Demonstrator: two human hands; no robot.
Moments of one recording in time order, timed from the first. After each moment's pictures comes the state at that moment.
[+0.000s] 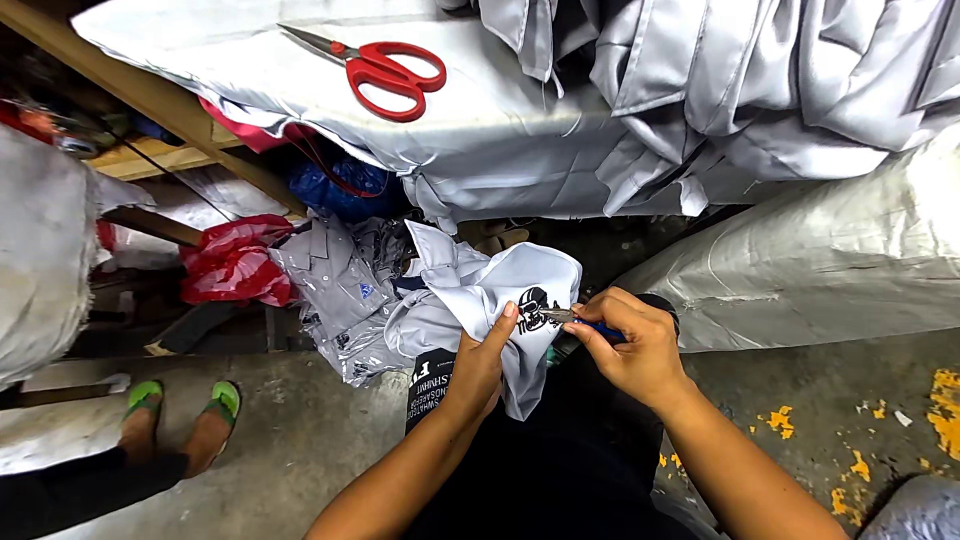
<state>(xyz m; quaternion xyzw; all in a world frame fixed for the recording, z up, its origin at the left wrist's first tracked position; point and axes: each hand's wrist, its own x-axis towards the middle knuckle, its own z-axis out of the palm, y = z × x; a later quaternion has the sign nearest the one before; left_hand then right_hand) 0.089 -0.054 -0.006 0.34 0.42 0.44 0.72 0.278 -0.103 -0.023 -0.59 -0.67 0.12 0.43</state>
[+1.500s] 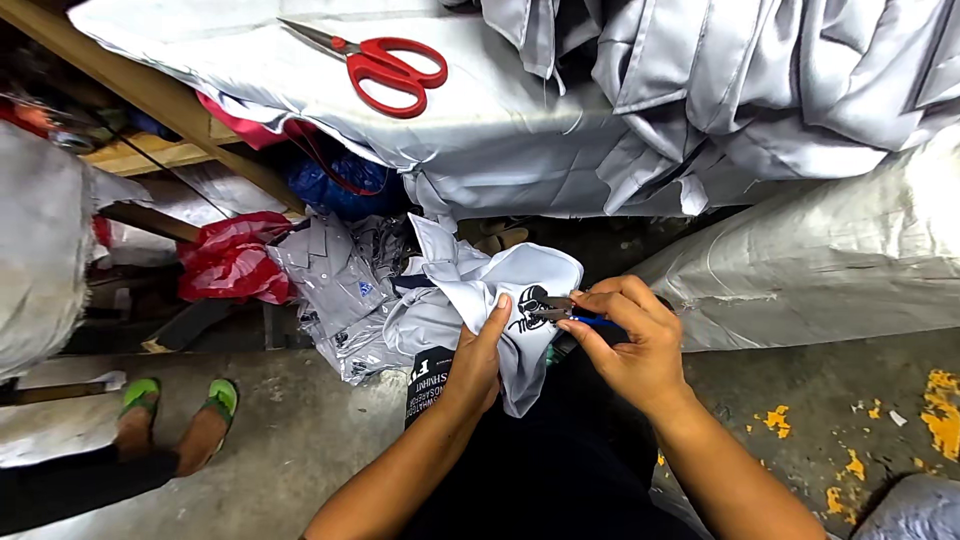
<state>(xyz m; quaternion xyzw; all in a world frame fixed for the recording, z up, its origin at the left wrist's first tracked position) 0.088 -0.051 -0.003 0.32 0.44 0.42 0.73 0.265 -0.103 -0.010 -0.60 -0.64 0.08 0.47</state>
